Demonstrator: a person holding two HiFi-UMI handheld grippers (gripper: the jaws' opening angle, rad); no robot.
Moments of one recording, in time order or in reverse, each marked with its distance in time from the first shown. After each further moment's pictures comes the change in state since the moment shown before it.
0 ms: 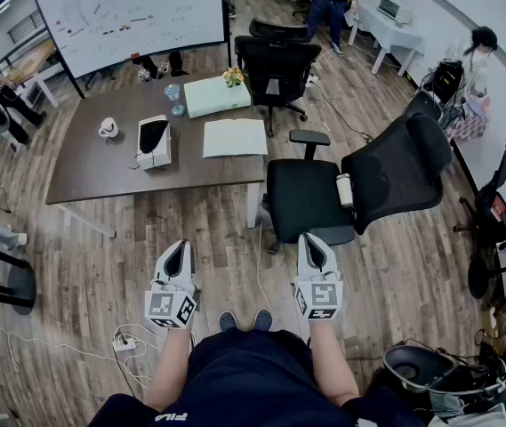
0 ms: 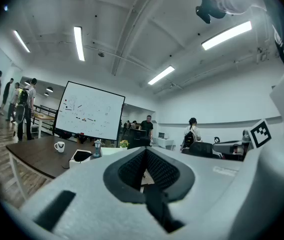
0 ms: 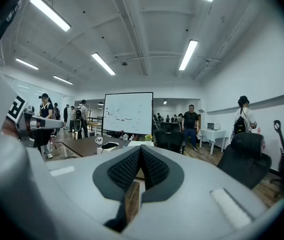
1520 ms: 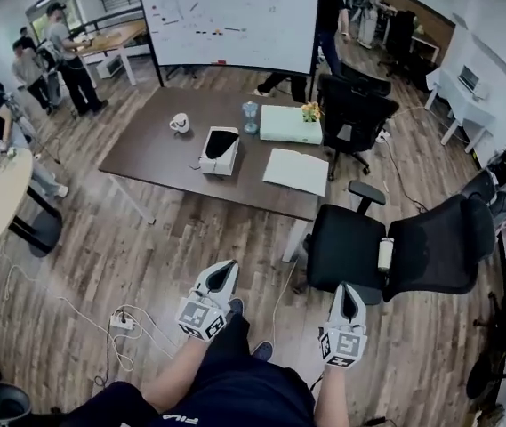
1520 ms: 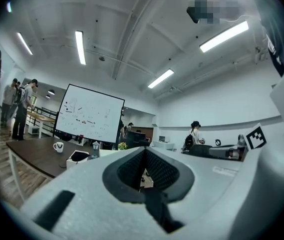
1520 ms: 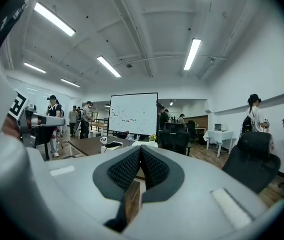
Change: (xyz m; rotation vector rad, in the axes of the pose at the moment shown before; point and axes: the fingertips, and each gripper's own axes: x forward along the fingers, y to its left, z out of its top) left arm 0.005 -0.032 -0.023 -0.004 -0.049 -0.012; right arm -0.003 -0.028 -0.027 -0.011 -0.012 0.056
